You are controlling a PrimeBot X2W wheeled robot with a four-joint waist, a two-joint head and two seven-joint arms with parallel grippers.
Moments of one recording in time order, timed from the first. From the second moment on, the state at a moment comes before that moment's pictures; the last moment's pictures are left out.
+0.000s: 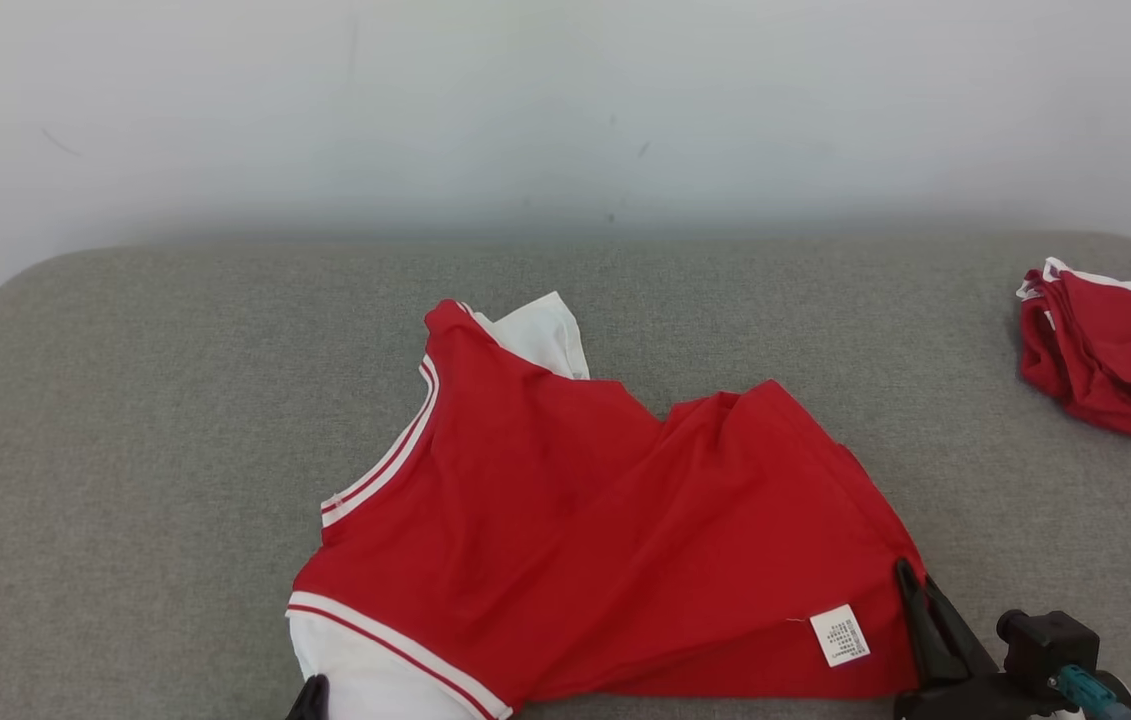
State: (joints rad) left arm -0.03 0.15 -0.20 0.49 -0.43 -0.13 -0.26; right arm -0.08 -0.23 0.07 0.44 0.28 0.13 -0.26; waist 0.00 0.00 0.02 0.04
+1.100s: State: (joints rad) left arm -0.04 0.15 -0.15 0.37 -0.37 -0.13 -0.26; right arm -0.08 -0.22 0.07 0.32 0.32 0.13 -0.26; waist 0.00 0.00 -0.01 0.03
